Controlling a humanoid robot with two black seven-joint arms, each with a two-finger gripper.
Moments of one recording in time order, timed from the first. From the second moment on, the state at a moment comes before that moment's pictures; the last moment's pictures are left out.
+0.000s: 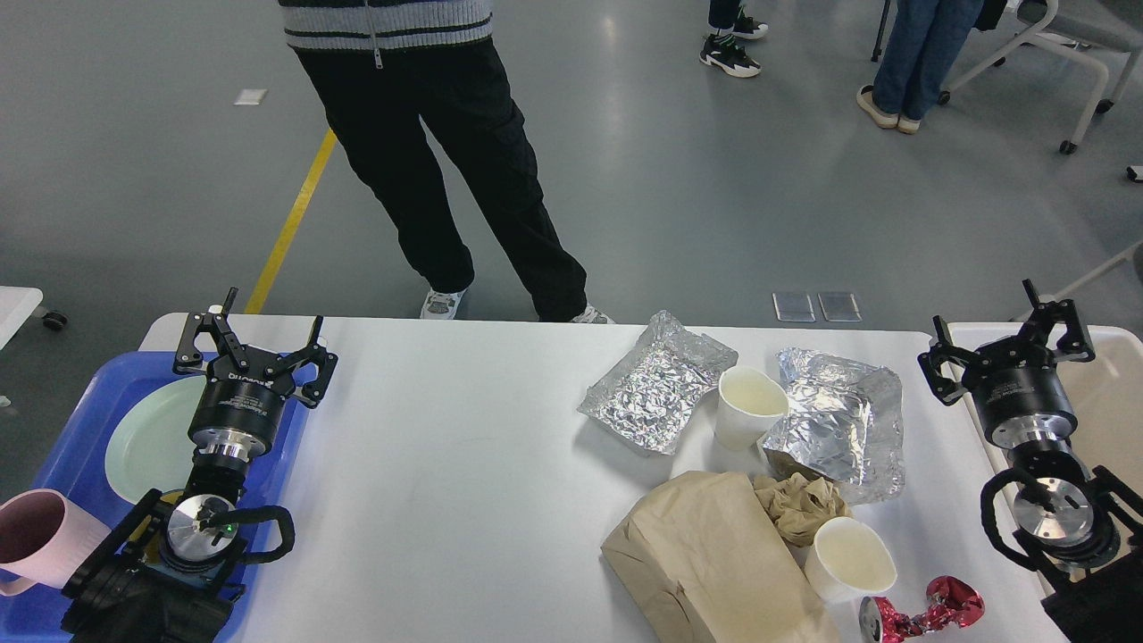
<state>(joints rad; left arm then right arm) -0.35 0.12 -1.35 -0.72 0.12 -0.53 -0.25 0.32 -0.40 1.15 0.80 -0.08 0.30 0.34</state>
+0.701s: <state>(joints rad) -0.35 0.12 -1.35 -0.72 0.12 -0.53 -0.25 0.42 -0.58 0.92 0.80 -0.07 0.46 0.34</state>
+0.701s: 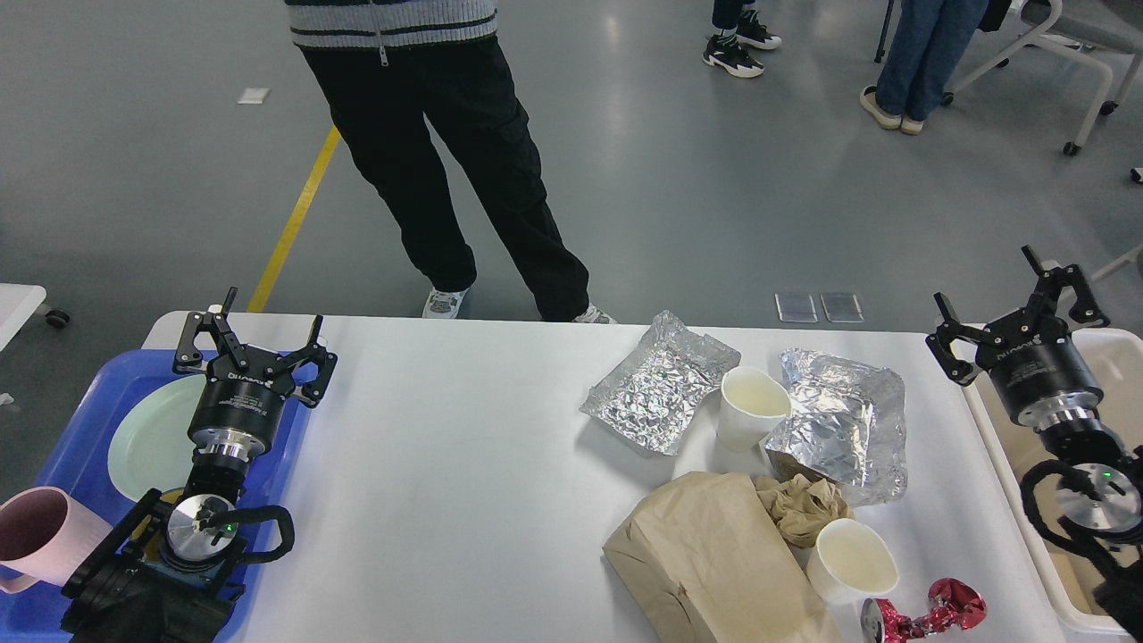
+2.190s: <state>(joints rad) -0.36 0.12 -1.35 -0.72 0.12 -0.53 -0.25 2.63 -0.31 -1.24 1.68 -0.04 0.93 -0.14</state>
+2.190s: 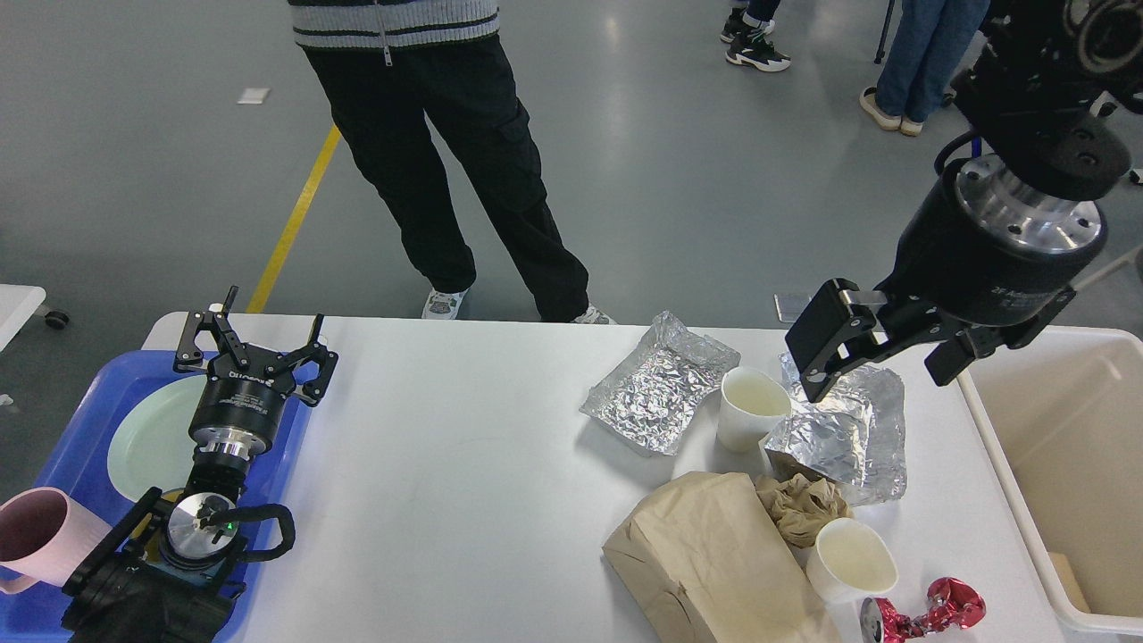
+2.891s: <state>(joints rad) -0.36 0.12 -1.35 -0.72 0.12 -0.53 -0.25 2.18 -0.19 -0.95 1.70 0.02 0.61 -0.18</state>
